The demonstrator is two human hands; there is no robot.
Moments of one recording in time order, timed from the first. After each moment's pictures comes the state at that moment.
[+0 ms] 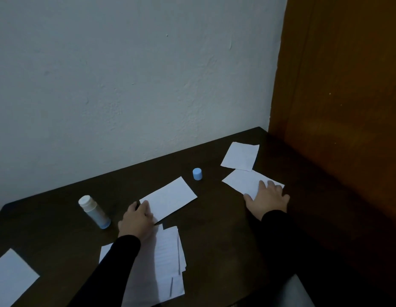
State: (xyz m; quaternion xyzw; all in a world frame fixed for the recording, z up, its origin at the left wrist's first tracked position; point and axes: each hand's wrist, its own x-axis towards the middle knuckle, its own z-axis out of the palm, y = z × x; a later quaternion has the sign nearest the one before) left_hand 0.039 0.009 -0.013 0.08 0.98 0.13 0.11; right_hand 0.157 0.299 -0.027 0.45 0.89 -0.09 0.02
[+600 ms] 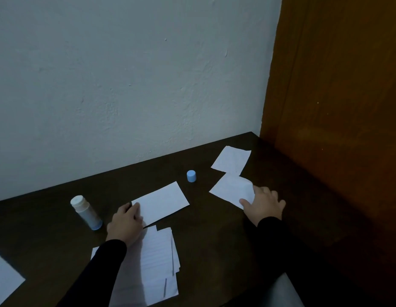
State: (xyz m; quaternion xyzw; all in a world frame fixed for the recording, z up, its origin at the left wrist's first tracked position) left_hand 0.025 -0.011 -0.027 0.11 0.98 0.14 0.09; right_hand 0.170 0.295 -0.028 0.46 0.88 -0.10 -0.04
